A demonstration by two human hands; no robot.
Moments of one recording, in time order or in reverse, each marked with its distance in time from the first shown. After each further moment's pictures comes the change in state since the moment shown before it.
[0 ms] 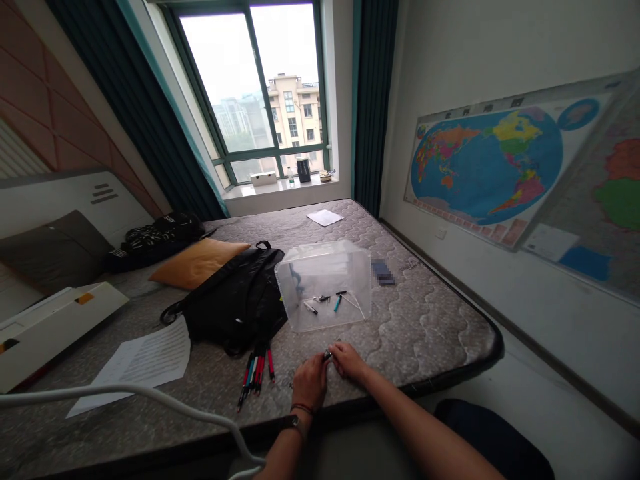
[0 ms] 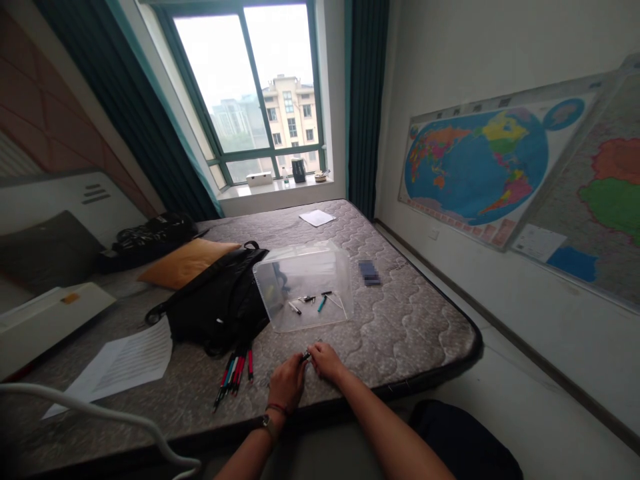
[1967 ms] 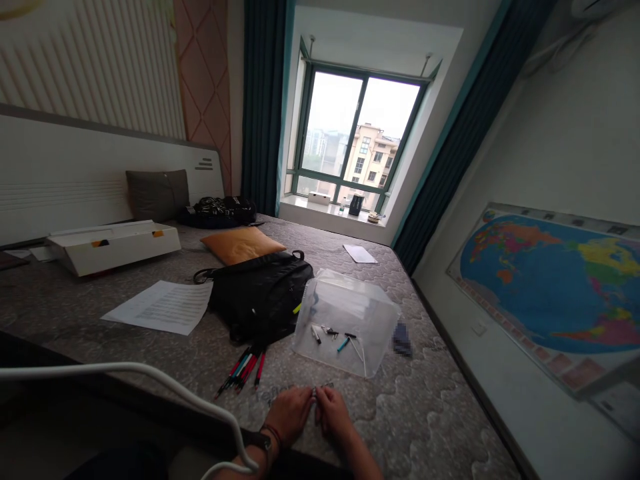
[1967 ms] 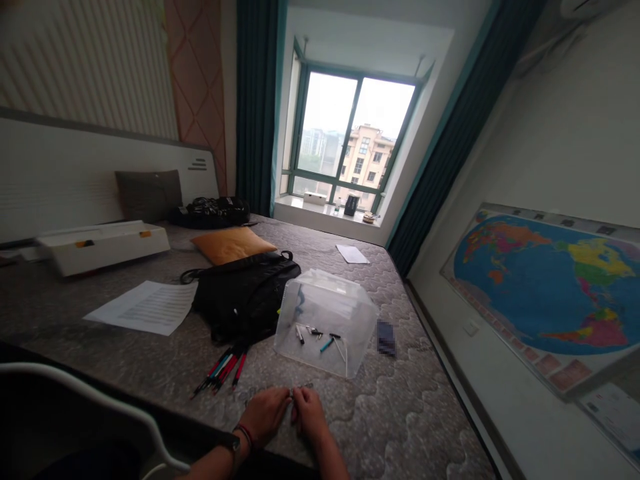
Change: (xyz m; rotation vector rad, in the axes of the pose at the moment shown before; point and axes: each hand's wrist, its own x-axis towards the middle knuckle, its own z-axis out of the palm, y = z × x) left_hand -0.002 0.002 0.001 -0.106 -0.040 -0.034; right_hand 0.010 0.019 -0.003 -0.085 -0.141 0.040
